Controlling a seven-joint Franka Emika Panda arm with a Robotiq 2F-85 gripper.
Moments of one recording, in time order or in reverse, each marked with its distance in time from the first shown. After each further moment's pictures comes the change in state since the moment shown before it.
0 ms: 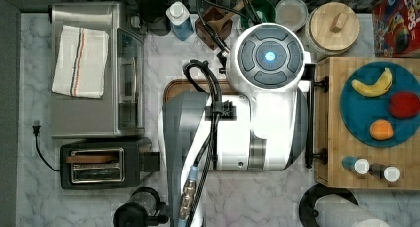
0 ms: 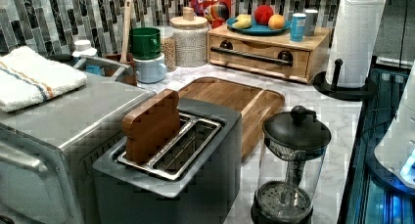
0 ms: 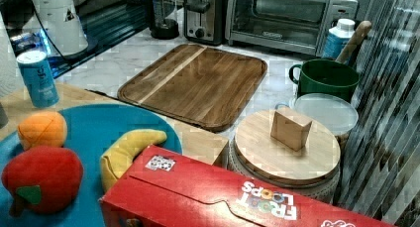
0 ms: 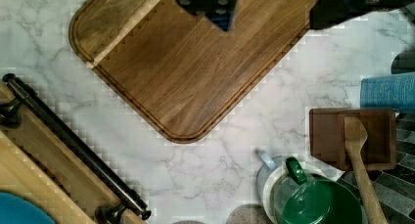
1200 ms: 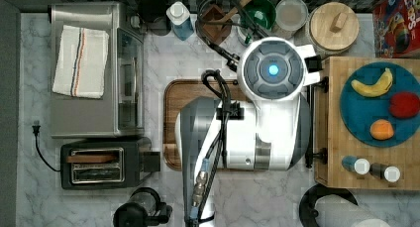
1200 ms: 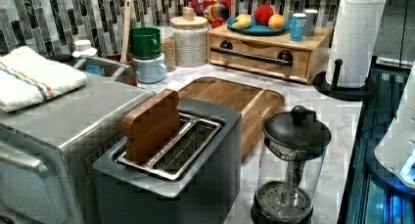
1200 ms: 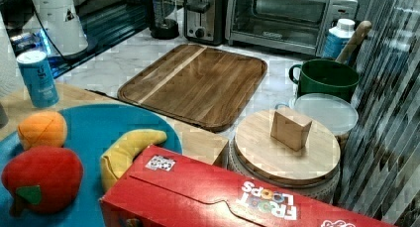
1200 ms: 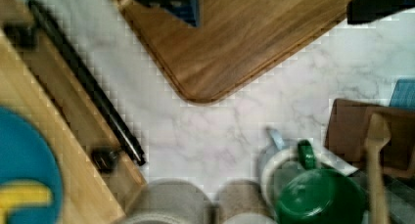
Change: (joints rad) arm -0.018 -0.018 -0.018 -0.135 -0.078 0.173 -0.292
